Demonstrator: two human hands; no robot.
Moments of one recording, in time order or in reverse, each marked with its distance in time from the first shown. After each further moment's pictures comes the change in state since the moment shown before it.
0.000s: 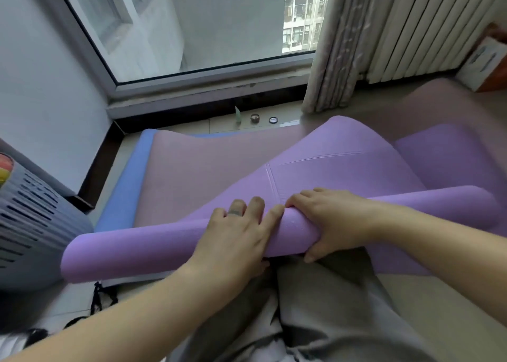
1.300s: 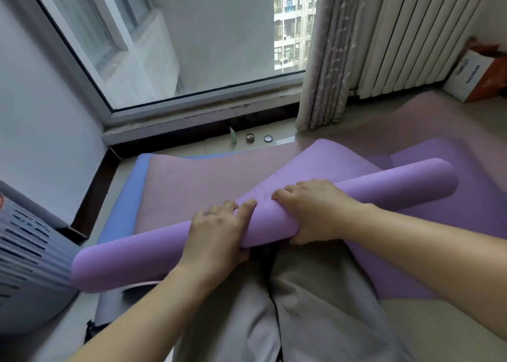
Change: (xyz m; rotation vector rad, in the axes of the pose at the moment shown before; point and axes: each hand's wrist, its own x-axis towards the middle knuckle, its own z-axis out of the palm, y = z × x) left_hand 0.047 -0.046 0.027 -0.120 0.138 -0.213; right_hand 0.051 0.027 -0.013 -0.258 0.352 -0.018
